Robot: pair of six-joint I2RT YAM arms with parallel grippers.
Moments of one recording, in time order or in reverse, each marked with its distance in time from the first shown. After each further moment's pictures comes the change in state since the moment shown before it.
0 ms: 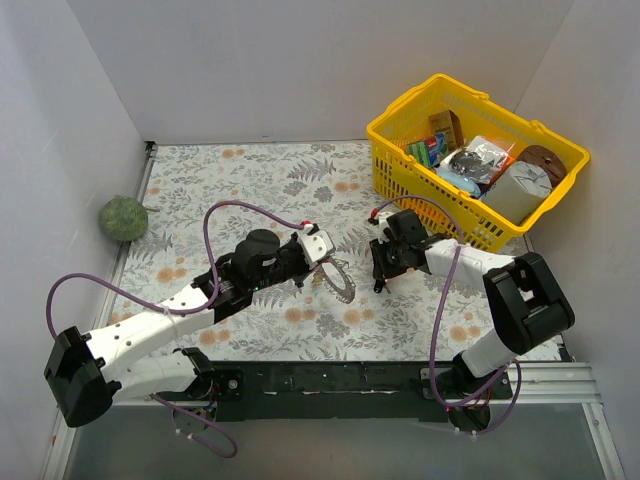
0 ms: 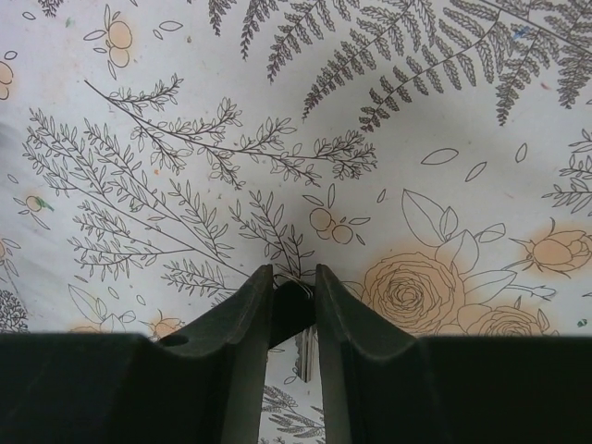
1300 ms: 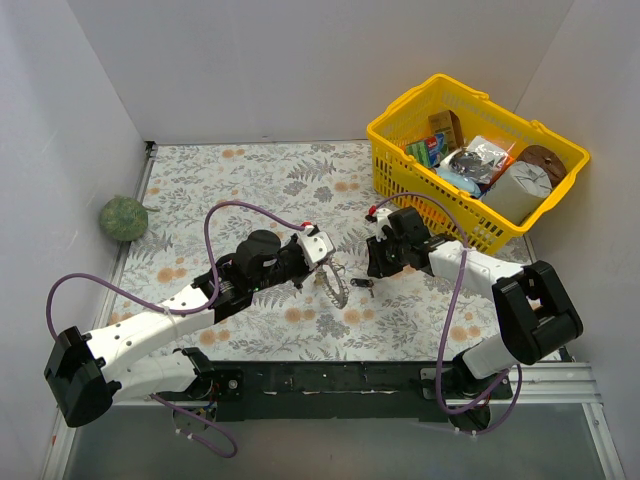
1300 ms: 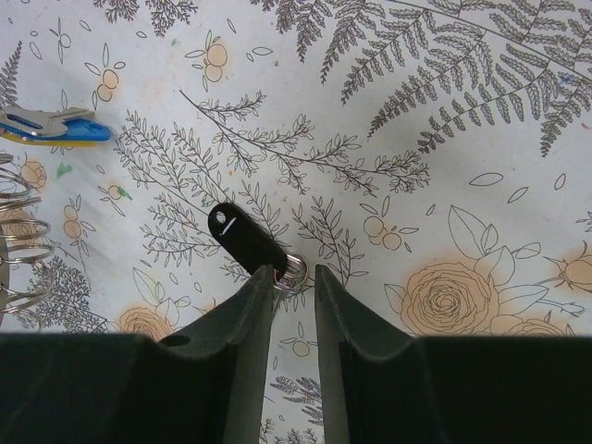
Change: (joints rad) left arm 0.000 0.000 -0.005 -0.023 -0.008 0.001; right arm 0.011 -0.061 0.000 0.010 -0.079 -0.003
